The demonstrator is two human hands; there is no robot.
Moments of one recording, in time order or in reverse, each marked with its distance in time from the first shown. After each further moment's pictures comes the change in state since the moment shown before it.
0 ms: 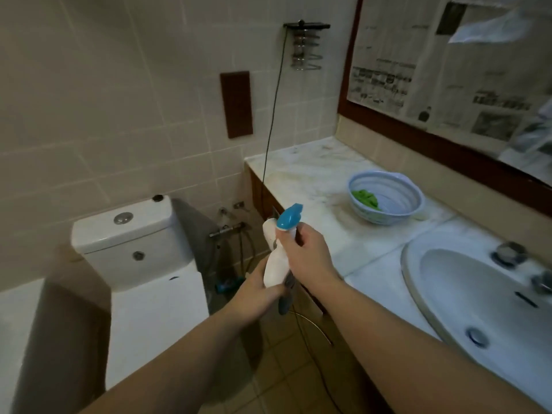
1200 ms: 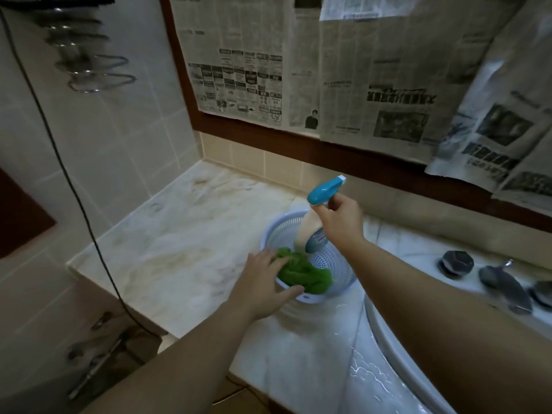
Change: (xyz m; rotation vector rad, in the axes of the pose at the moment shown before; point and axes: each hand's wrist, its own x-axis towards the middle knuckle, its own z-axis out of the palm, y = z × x) left_hand 0.479 0.091 0.079 0.788 -0.320 0.744; right_hand 0.360 0.109 -0.262 -0.078 0.810 0.209
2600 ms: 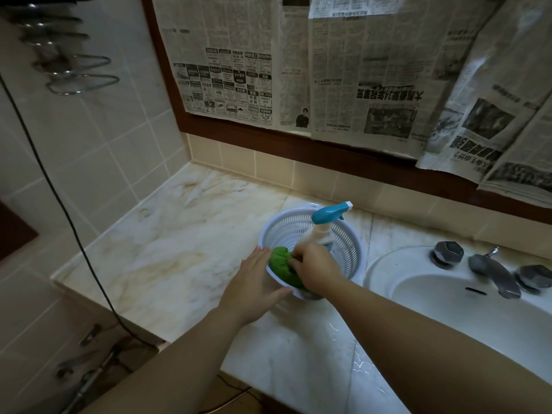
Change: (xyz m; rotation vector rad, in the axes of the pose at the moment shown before) left_hand -0.012 -0.022 -0.004 -0.187 -0.034 -0.074; right_hand -0.057 0.051 0.041 -0.707 -0.368 -0.056
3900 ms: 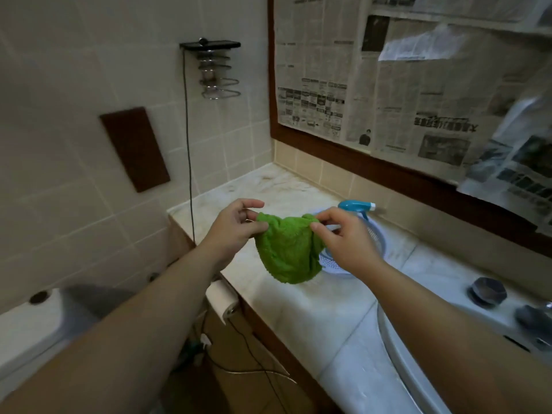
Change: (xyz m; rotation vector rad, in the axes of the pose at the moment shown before) left_hand -0.124 0.107 -0.109 -0.835 0.511 -0.238; right_hand -0.107 -0.025 -0.094 0.581 0.099 -0.544
